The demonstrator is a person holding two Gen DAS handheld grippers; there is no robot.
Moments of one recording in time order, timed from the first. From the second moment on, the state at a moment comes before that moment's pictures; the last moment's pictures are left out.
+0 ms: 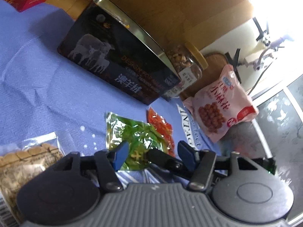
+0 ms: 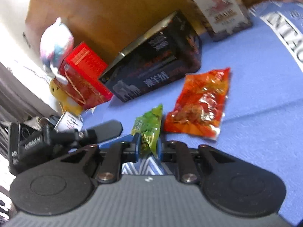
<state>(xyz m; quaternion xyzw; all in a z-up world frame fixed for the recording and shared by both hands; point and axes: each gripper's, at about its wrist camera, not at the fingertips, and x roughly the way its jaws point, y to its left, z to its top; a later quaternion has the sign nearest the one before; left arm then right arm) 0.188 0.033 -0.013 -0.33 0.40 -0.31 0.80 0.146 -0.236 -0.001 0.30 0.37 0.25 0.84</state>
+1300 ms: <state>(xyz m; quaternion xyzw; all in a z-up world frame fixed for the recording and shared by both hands) 0.223 0.040 0.072 -0.22 0.31 -0.25 0.89 0.192 -0.295 0.036 0.22 0.29 0.11 0.93</state>
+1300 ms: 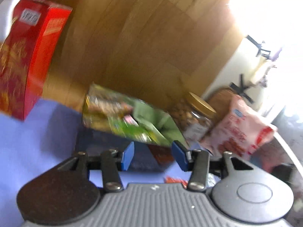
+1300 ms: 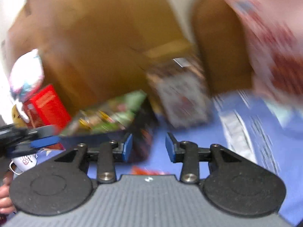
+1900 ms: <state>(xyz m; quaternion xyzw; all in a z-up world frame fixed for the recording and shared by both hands) 0.150 0.070 0.006 -0.33 0.41 -0.25 0.81 0.129 -0.238 0.007 0.28 0.39 0.25 0.84</state>
